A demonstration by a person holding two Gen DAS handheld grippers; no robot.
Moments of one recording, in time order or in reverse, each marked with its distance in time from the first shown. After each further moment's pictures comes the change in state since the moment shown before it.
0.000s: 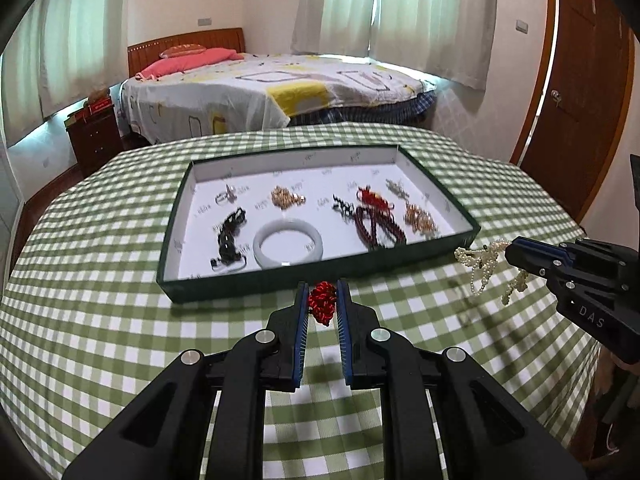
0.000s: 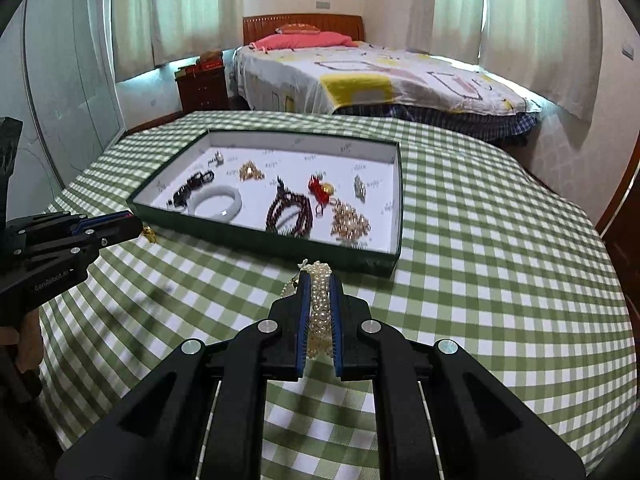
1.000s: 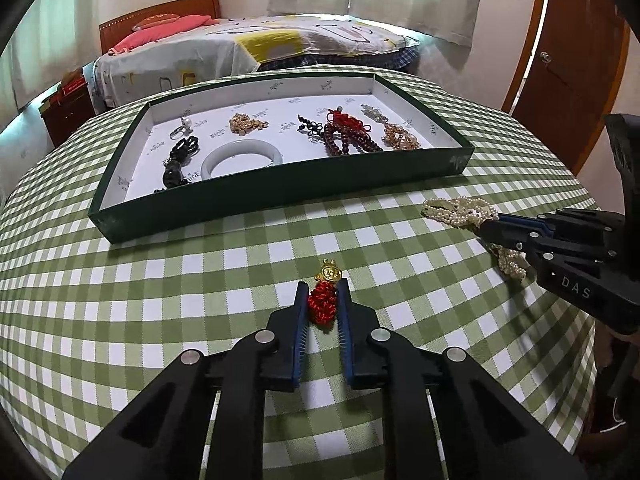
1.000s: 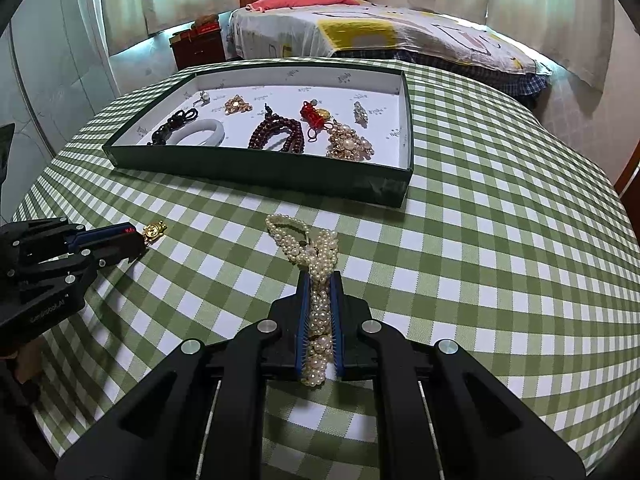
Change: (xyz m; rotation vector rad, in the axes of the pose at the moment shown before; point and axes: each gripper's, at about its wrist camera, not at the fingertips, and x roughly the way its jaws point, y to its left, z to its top) left arm 0.041 -0.018 -0.048 0.043 0.153 -0.056; right arm 0.050 -0.008 -0.040 0.009 0.169 0.017
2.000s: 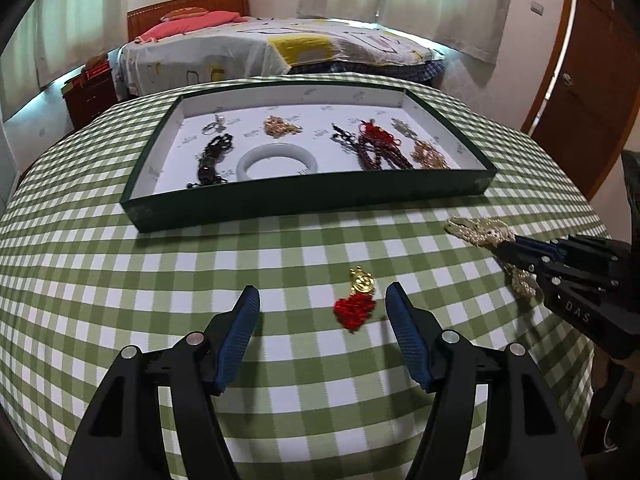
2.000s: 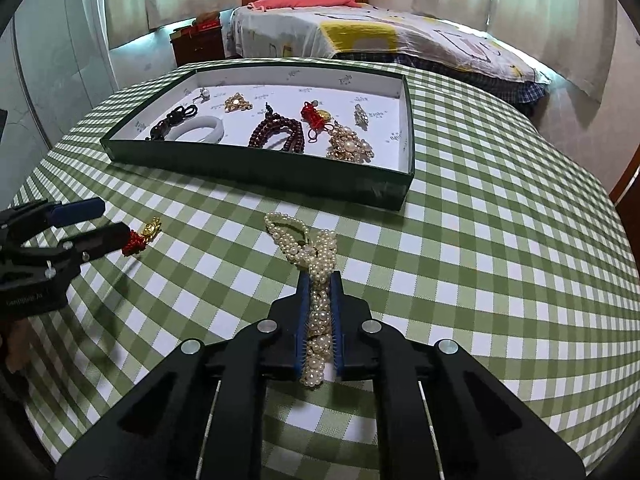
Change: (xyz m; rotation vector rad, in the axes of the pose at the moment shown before) left arm -0.008 0.012 0.001 -0.077 -0.017 0.038; right arm 0.001 0.000 -0.001 -0.012 -0.001 -0.016
